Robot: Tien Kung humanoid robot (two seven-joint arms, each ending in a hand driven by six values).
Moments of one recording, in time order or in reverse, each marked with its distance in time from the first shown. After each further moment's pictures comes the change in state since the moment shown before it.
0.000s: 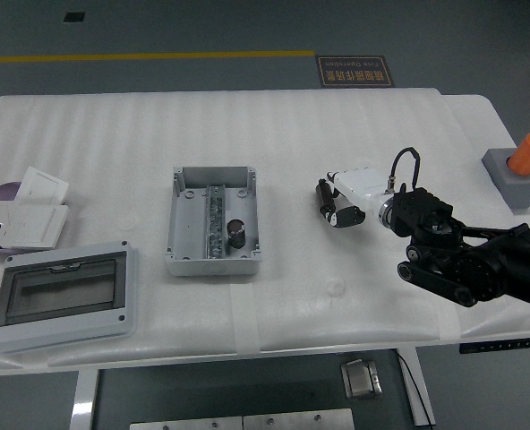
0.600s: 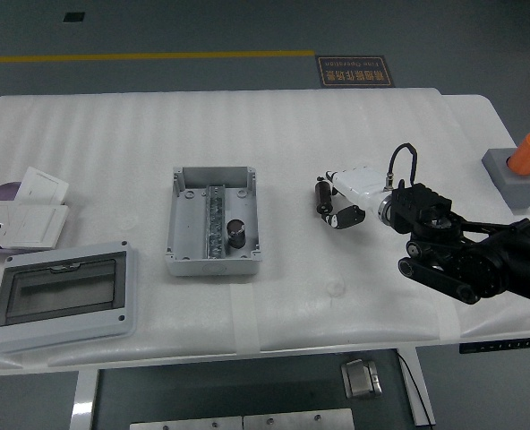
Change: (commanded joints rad) left arm 0.001 0.000 0.001 -0.001 0.001 -0.001 0.002; right arm 0.010 -0.009 0.018 0.019 -0.027 0.039 -0.005
